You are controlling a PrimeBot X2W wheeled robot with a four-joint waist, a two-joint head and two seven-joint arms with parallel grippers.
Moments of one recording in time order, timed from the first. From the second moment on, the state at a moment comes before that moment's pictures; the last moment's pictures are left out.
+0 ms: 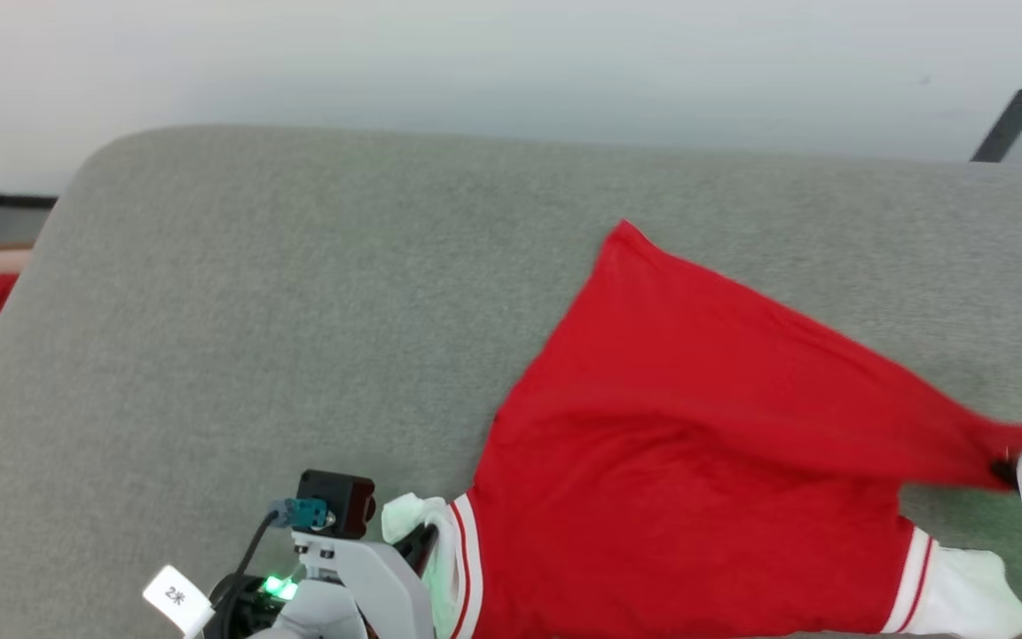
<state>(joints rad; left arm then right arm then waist) -0.36 0.60 -0.92 -0.02 -1.02 0.42 0.16 -0.44 -0.67 0.39 0.43 0.69 0.13 0.65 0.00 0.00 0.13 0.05</state>
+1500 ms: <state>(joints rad) -0.42 0.52 -0.98 0.03 -0.99 0.36 0.16 -0.49 -0.54 0.33 0.17 0.44 0.13 0.58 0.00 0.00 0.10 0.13</state>
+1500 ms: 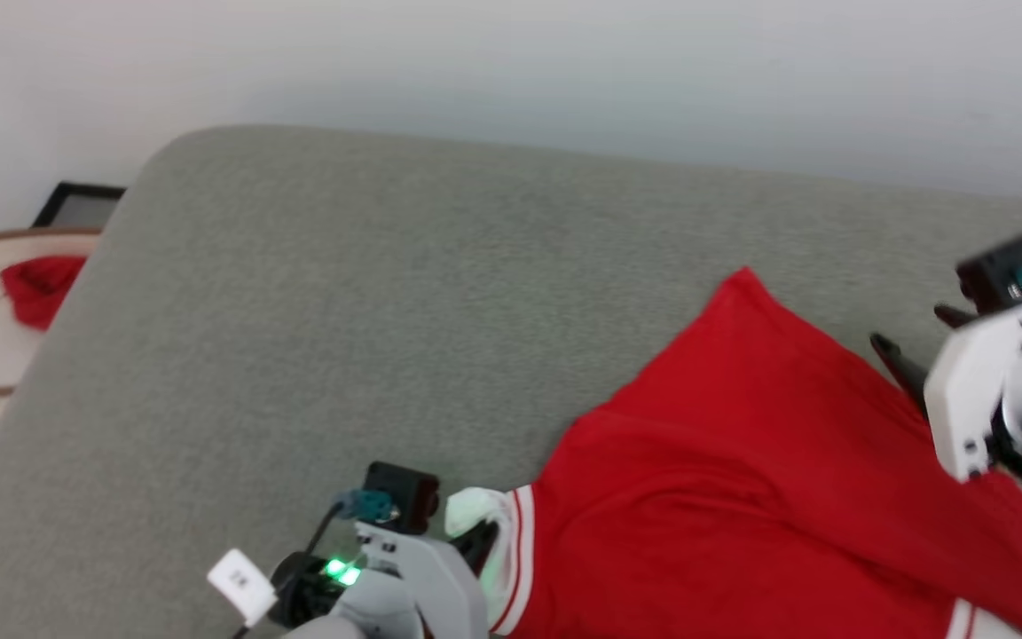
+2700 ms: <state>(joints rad) -0.55 0.35 -1.07 0.20 -0.95 0.21 0.16 -1.00 -0.49 0.75 1.05 0.69 0.13 0.71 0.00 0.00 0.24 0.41</state>
